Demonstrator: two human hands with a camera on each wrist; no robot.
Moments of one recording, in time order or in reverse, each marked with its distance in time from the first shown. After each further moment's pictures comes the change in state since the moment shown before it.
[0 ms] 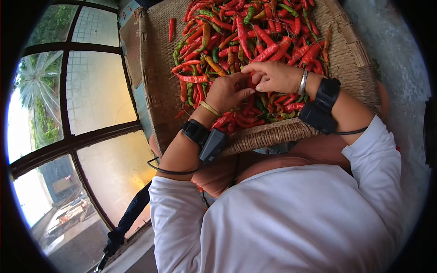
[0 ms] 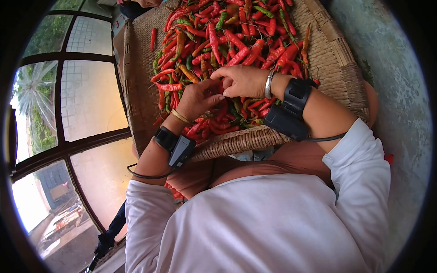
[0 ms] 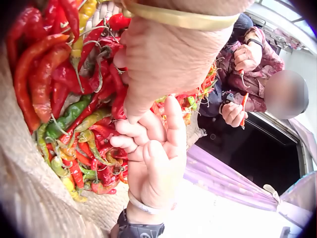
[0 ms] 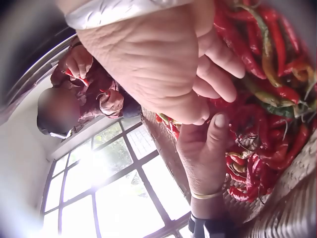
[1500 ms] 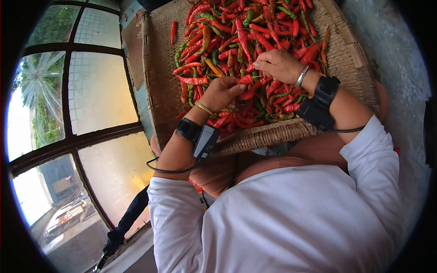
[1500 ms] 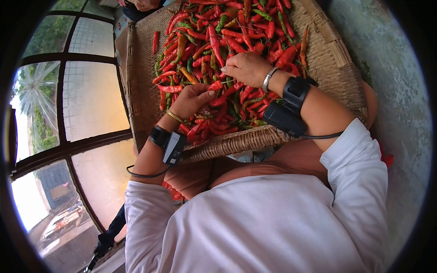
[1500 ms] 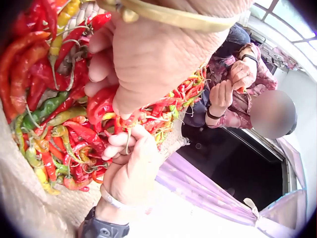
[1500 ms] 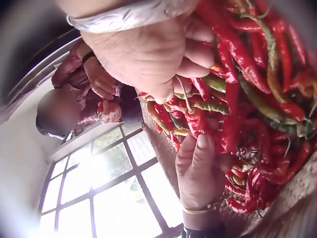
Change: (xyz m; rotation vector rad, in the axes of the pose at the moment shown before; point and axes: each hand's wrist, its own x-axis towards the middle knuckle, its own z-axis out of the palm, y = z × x) left_hand -0.003 0.000 -0.015 -0.577 -0.203 -0.380; right_hand 0.006 0.007 -0.013 -0.195 0.349 0.027
